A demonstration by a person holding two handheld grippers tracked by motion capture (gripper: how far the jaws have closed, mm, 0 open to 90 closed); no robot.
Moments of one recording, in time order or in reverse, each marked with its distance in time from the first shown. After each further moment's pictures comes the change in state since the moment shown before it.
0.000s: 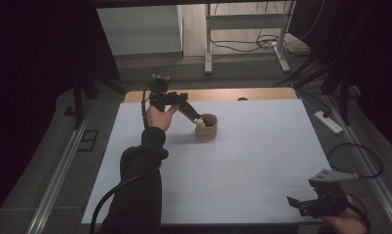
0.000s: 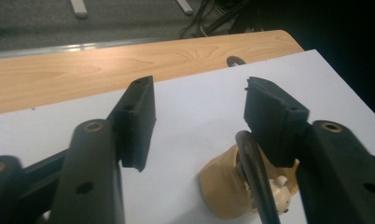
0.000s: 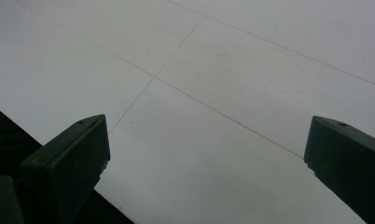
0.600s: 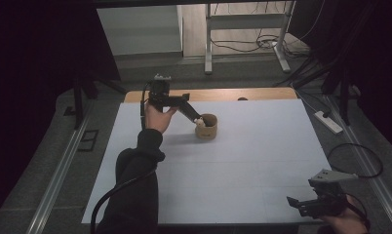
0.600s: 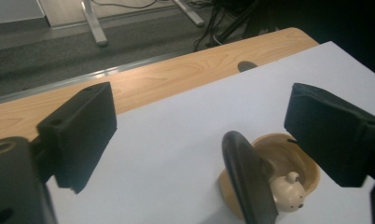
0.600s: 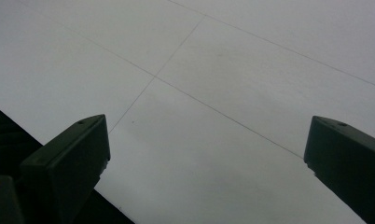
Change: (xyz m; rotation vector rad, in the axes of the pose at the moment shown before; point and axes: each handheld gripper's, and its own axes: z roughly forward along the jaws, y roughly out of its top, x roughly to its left) left arm -0.012 0.000 -0.014 -0.046 0.069 0.147; right arm 0.001 0.000 0.000 0.002 -0.002 -0.006
